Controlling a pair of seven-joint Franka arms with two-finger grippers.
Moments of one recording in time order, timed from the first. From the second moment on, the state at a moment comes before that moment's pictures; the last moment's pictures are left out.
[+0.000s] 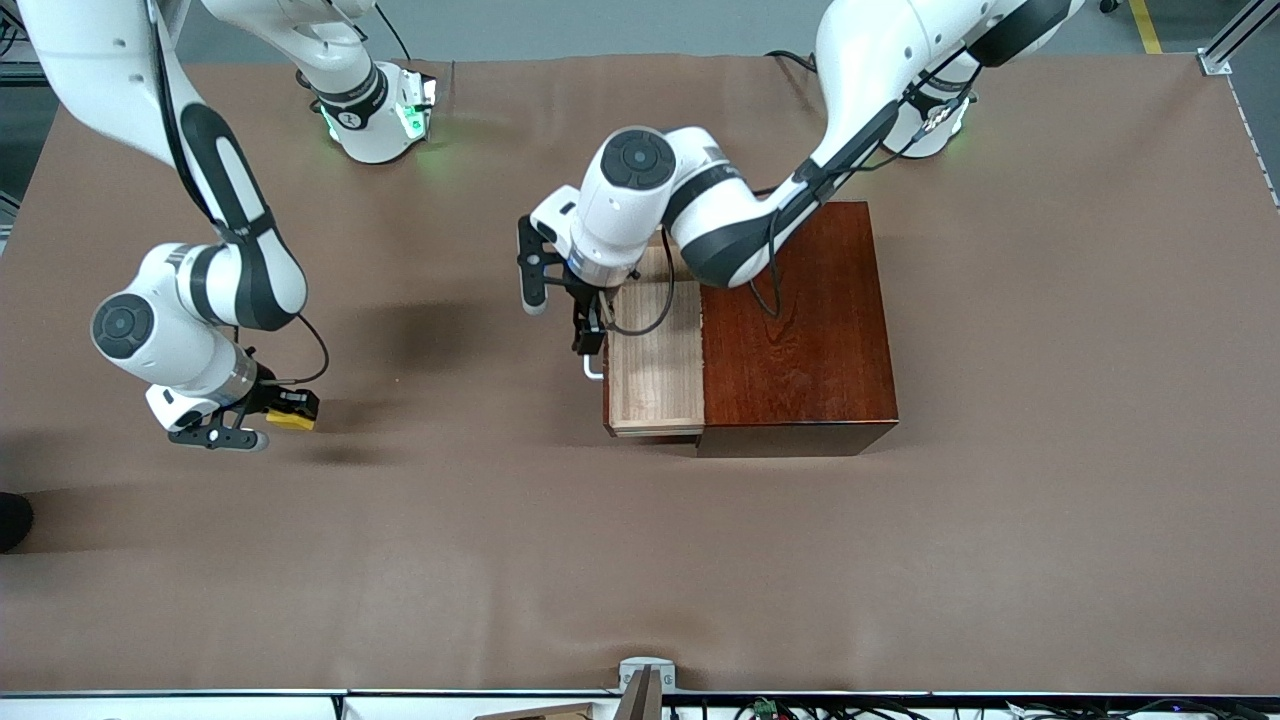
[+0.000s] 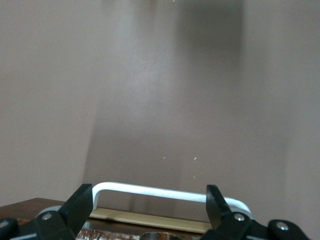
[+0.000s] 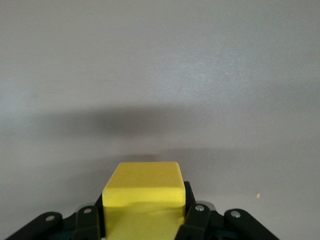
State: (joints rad) left arm -0.46 0.74 -0.56 -1.38 0.30 2.28 0.43; right arm 0.05 0.44 -0.12 -2.08 0.08 2.54 -0.03
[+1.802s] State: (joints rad) left arm -0.52 0.74 -0.48 -1.30 0.36 1.82 0.45; right arm 0.05 0.24 -0.10 -1.95 0.07 2.17 -0.04
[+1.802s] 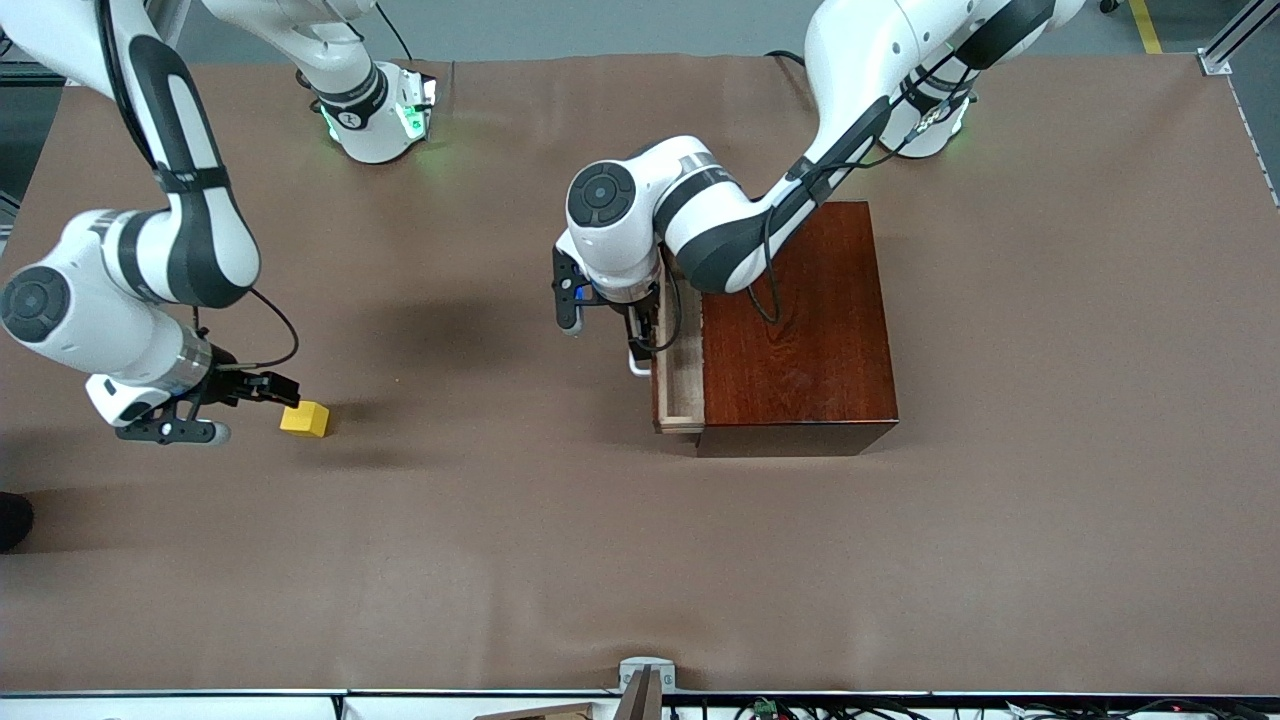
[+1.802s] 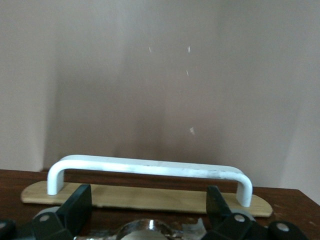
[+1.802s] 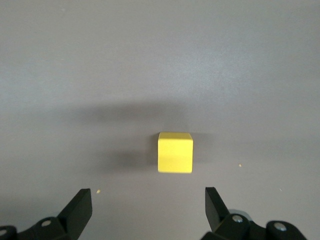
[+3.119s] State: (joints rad) left arm -0.49 0.70 -0.45 -1.24 0.37 1.70 0.35; right arm 0.03 0.05 -0.05 -1.57 0.02 1.56 -0.04
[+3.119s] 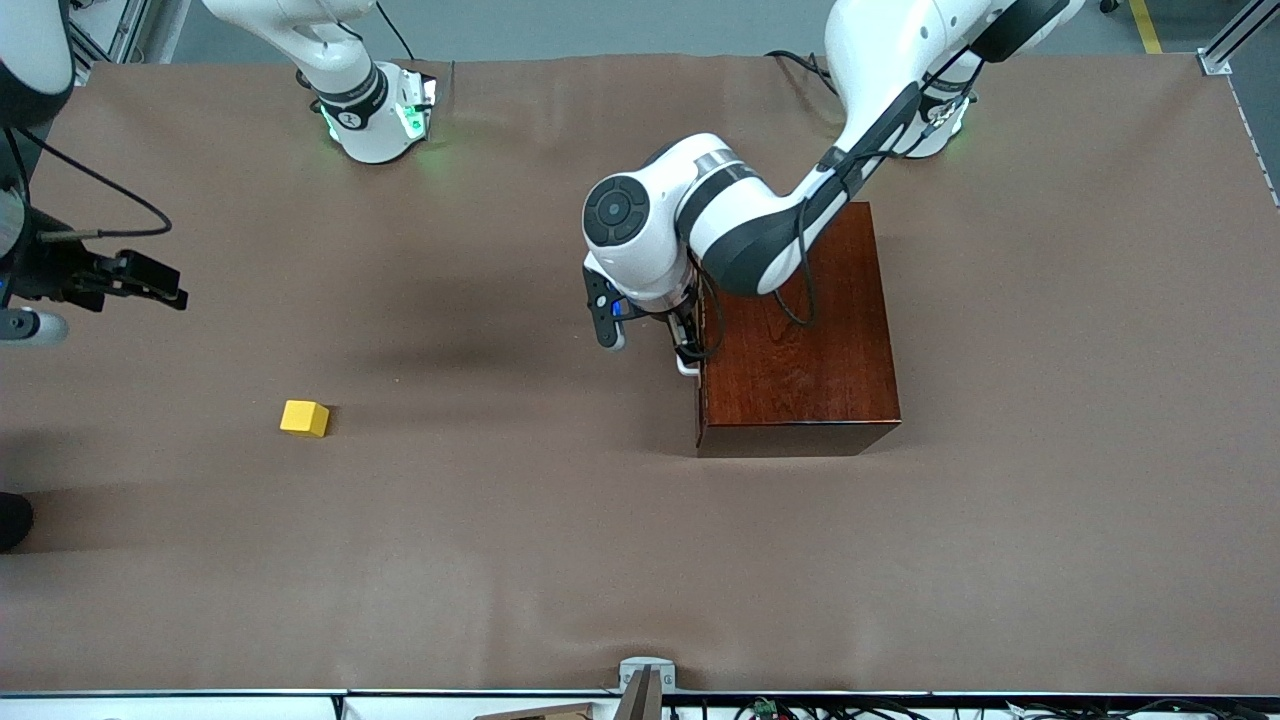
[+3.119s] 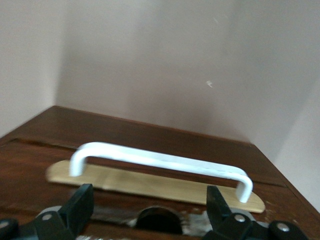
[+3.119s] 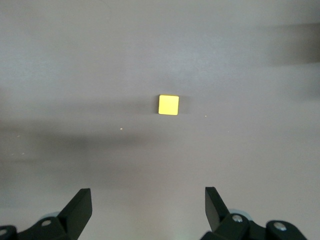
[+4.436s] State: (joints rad) left arm 0.08 0.29 -0.35 -1.21 0.19 1.46 0.14; right arm 0.01 -0.05 -0.02 -1.58 0.01 1.47 -0.01
